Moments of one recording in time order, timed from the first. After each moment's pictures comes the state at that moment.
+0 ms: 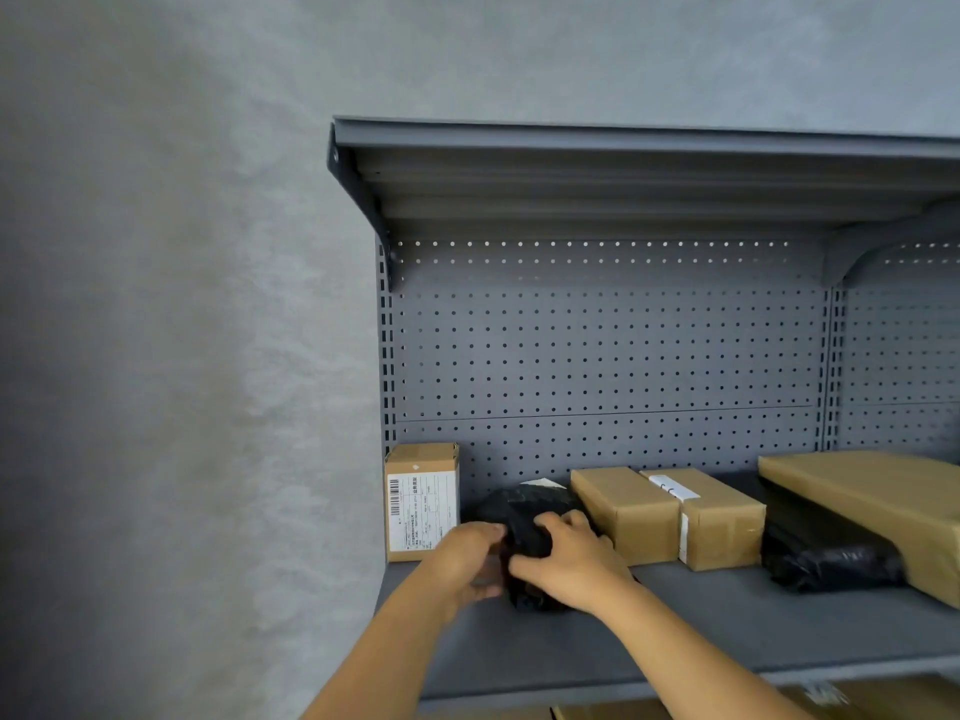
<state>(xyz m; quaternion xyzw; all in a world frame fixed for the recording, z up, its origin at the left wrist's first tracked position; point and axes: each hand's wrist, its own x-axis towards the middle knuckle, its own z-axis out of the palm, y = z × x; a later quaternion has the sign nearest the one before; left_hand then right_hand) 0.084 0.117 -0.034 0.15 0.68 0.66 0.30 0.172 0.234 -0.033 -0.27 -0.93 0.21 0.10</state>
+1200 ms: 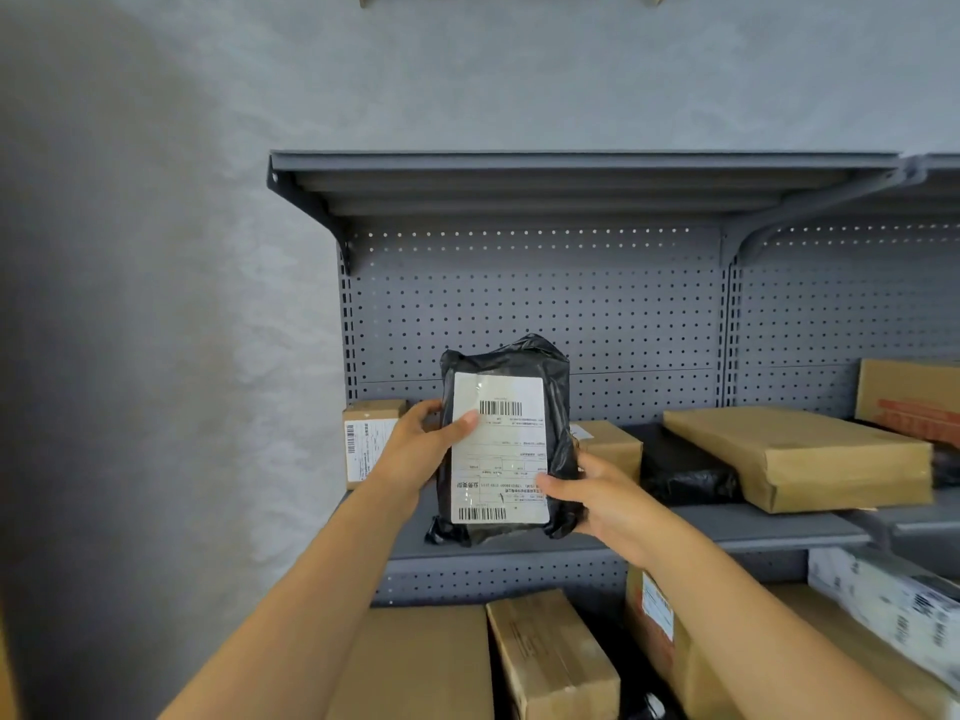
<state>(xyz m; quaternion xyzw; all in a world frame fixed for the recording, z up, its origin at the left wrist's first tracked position) 0.223 0.101 0.032 0.27 0.64 0.71 0.10 0.348 0.279 -0.007 -0.10 -0.70 0.69 0.15</state>
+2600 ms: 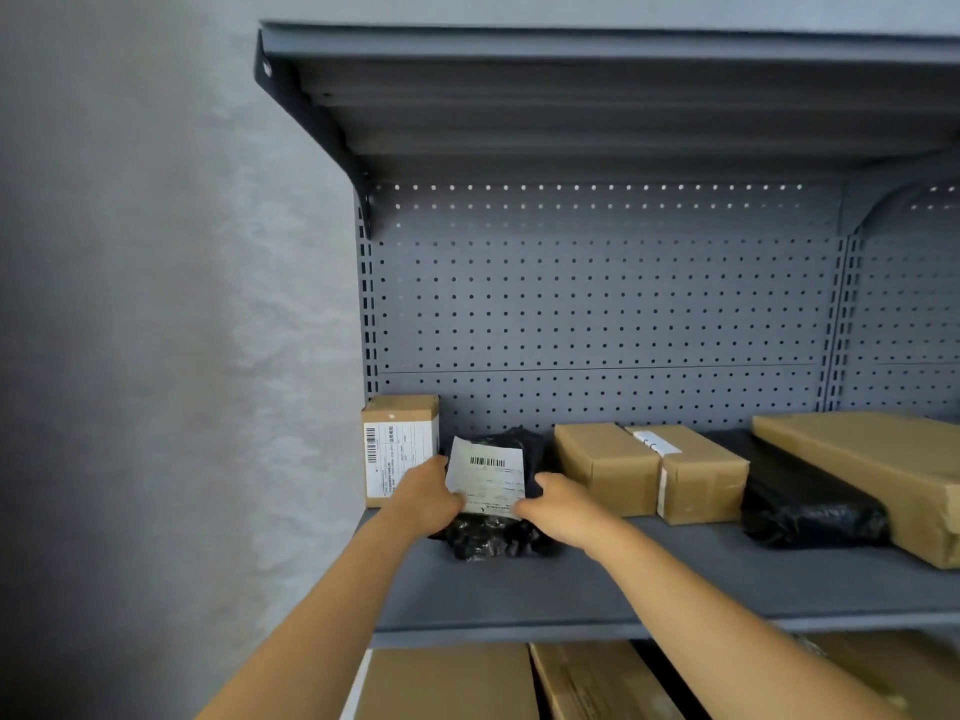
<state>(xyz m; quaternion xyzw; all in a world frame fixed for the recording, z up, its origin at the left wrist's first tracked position) 0.071 0.118 -0.034 0.28 0.90 0.33 0.00 0.182 0.260 -0.029 -0.19 -0.90 0.37 0.09</state>
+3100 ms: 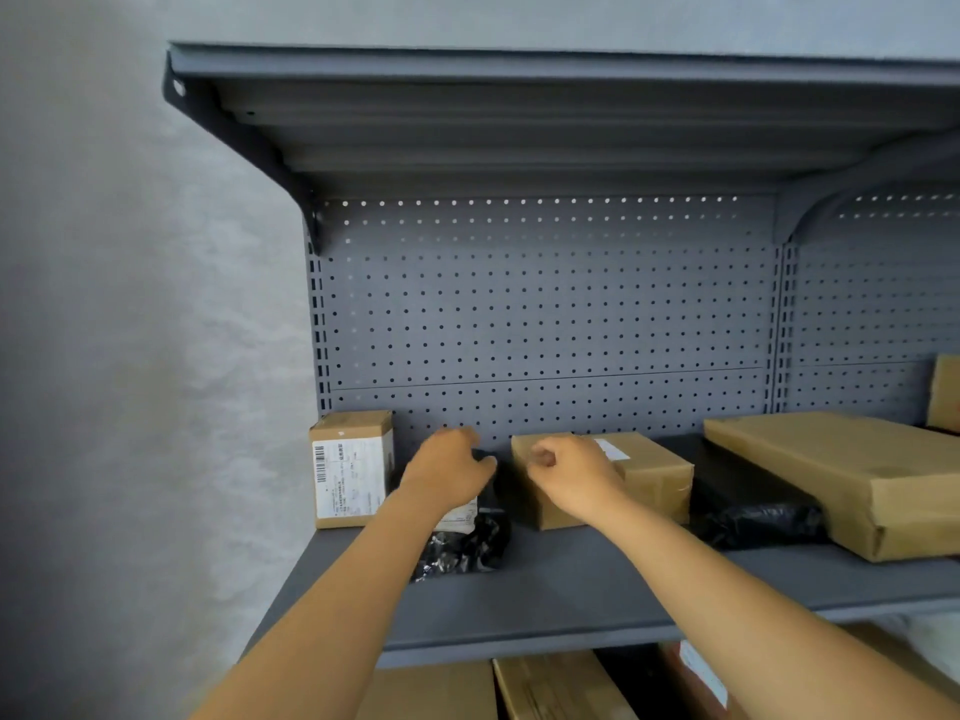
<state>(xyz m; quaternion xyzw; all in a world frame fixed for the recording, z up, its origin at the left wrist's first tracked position) 0.103 0.188 0.004 0.35 0.88 0.29 -0.09 0.206 0.321 -0.007 -0.19 -0.92 0.23 0.26</state>
